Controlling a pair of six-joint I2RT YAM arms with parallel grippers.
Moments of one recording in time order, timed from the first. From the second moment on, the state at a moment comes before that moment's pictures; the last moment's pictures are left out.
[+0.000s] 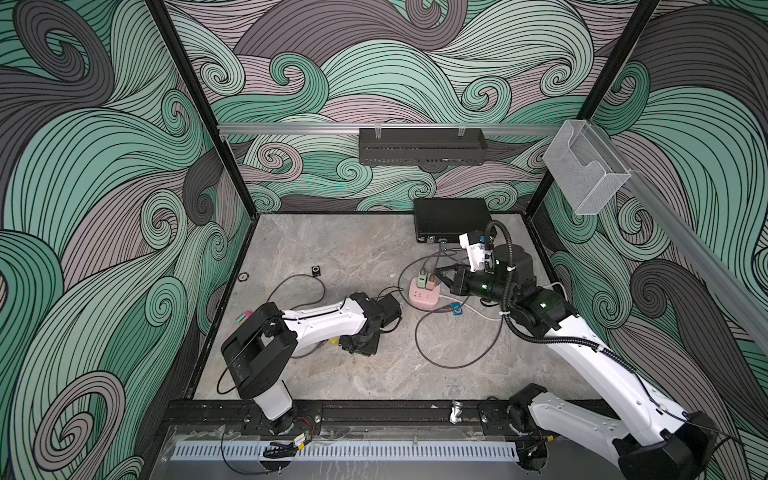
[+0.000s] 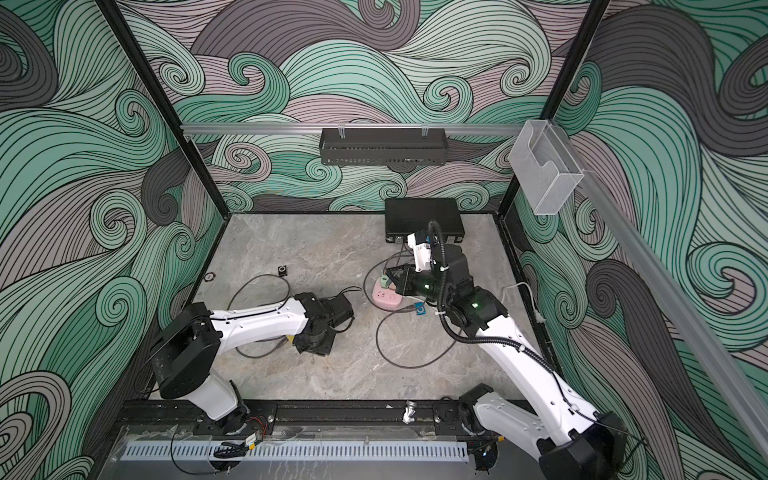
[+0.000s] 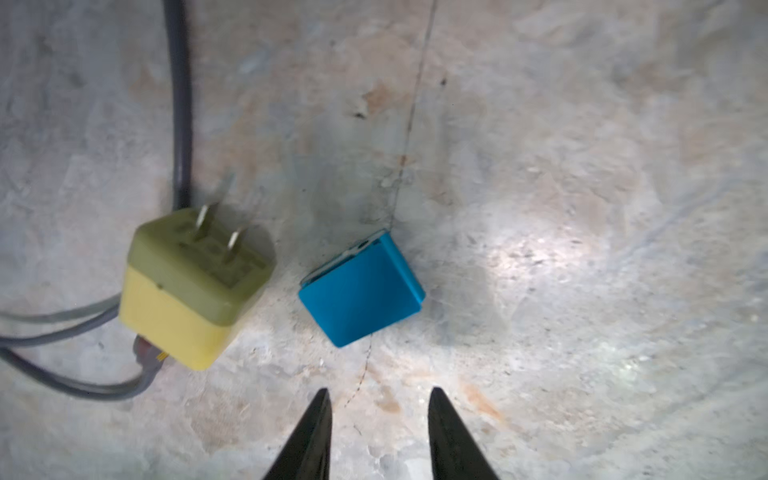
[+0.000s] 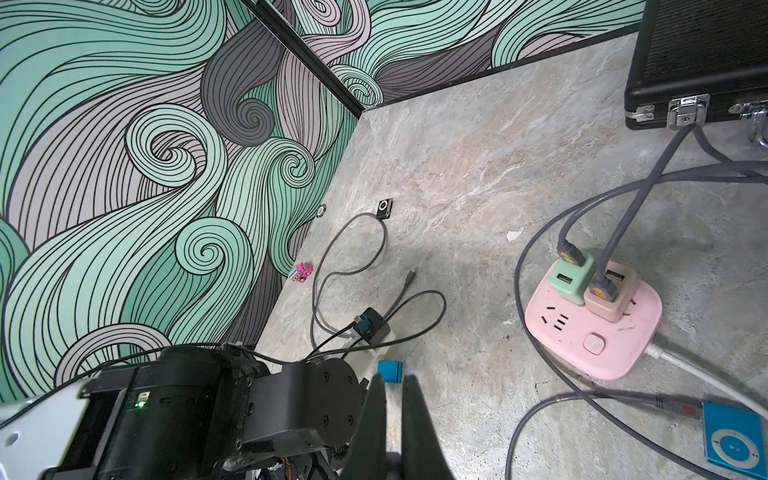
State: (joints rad) left arm -0.91 1.63 0.98 -0.97 -0.17 -0.66; right arm 0.49 1.04 0.97 -0.40 -0.37 0.55
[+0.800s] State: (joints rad) left arm -0.90 1.76 1.04 -0.93 -0.29 -0.28; right arm 0.49 0.96 0.93 -0.40 -0.34 0.56
